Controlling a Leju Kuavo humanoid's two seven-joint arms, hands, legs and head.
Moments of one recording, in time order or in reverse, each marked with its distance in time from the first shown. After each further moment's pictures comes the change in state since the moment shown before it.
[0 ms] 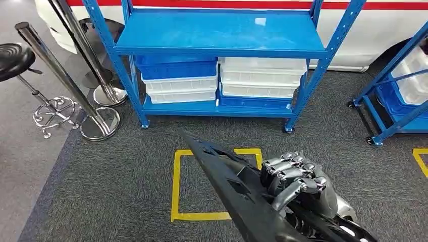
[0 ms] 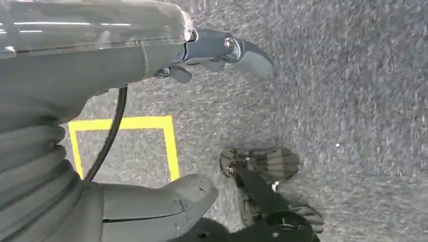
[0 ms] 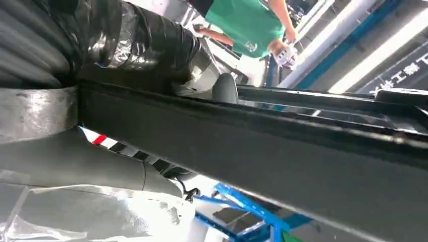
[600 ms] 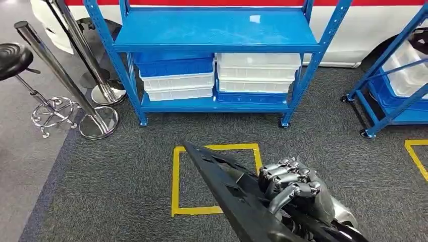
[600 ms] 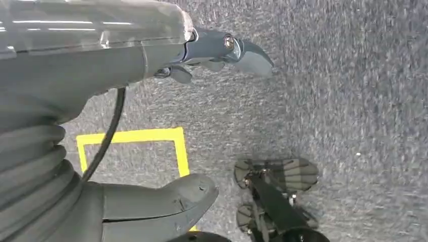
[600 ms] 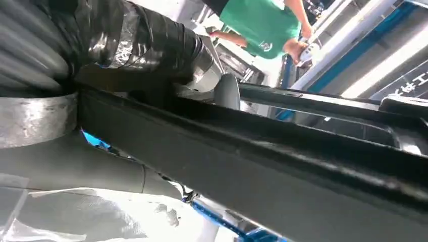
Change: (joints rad) left arm -0.004 0.002 0.002 0.000 -0.017 0.030 0.004; right arm 0.043 -0.008 -0.008 0.000 0.053 0.000 0.006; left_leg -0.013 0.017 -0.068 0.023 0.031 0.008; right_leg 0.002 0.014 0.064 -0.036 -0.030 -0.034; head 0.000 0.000
